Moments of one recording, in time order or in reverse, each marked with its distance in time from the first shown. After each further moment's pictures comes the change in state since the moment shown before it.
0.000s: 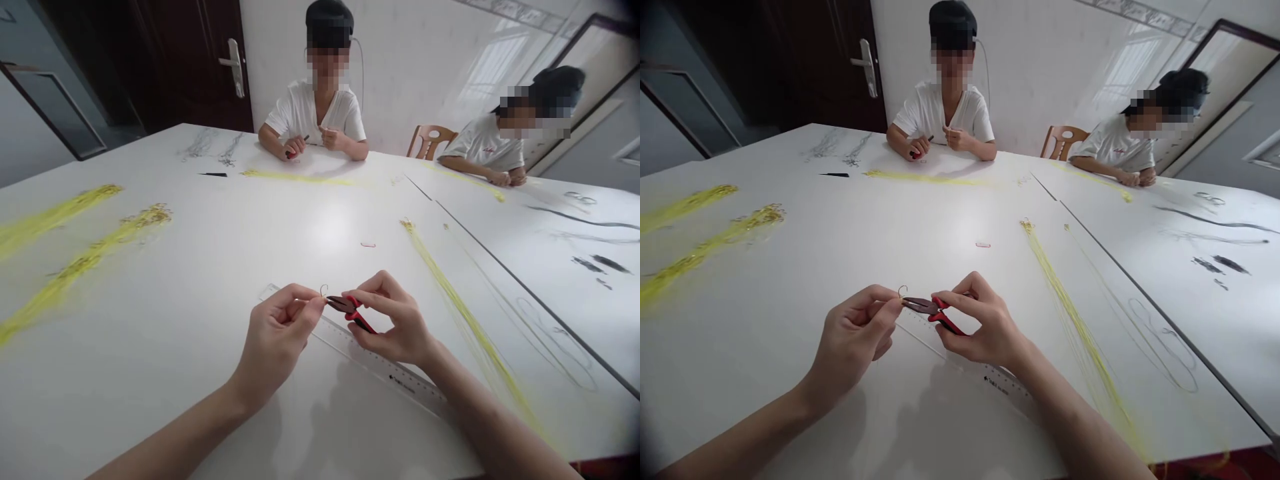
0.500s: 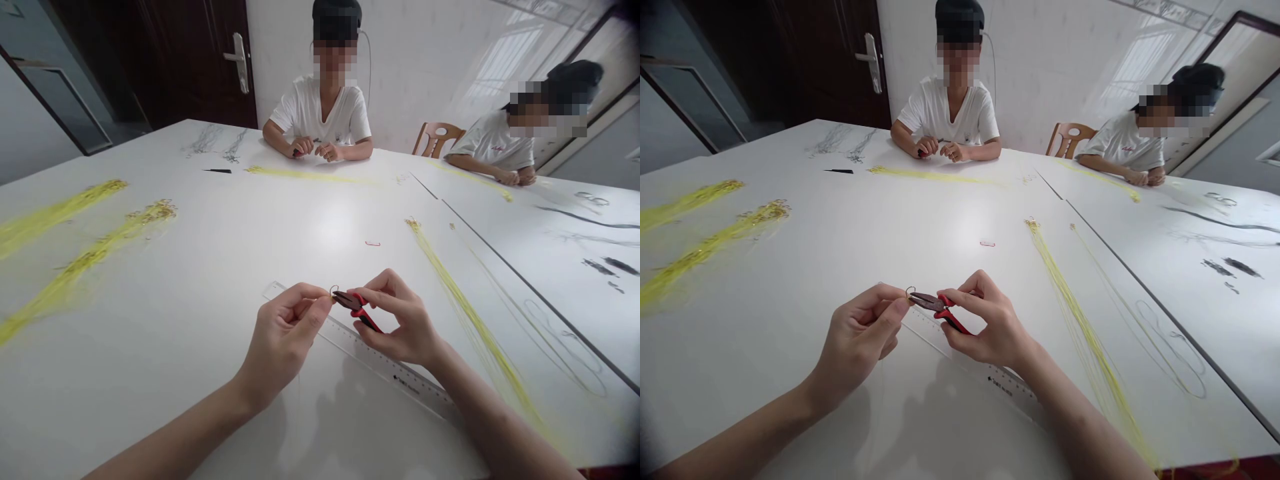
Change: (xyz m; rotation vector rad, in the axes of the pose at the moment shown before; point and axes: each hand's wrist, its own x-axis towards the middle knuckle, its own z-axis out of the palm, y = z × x) left_hand -0.003 0.002 -0.002 0.035 -0.048 0.030; right_hand 0.001 0.002 -0.001 -0.024 -0.020 0.020
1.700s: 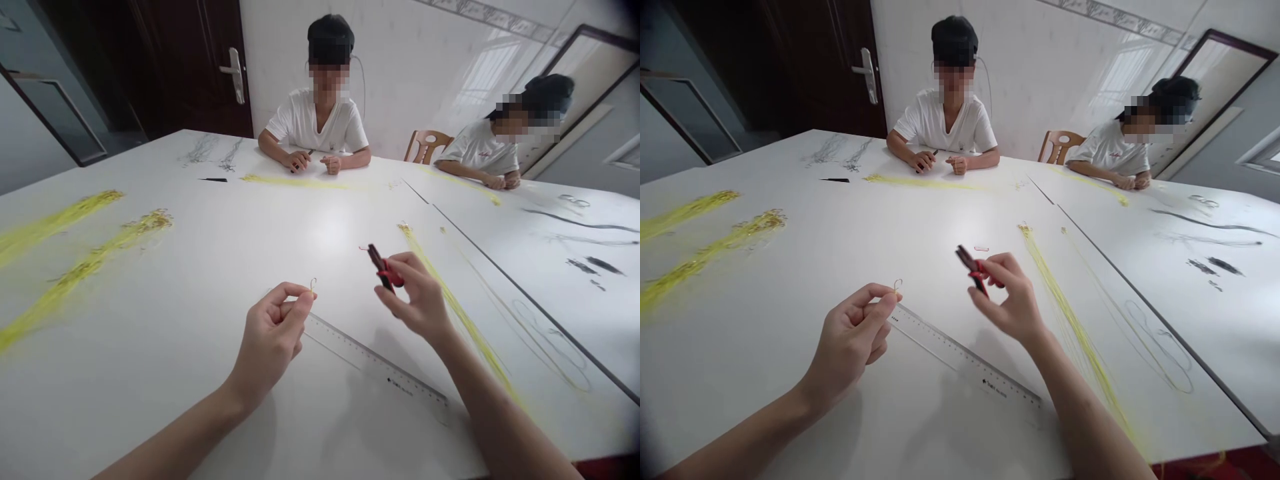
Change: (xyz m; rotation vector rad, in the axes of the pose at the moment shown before) left_hand 0.003 0.003 -0.001 -0.087 0.127 -0.153; right_hand 0.003 0.025 -0.032 -0.259 0.123 0.227
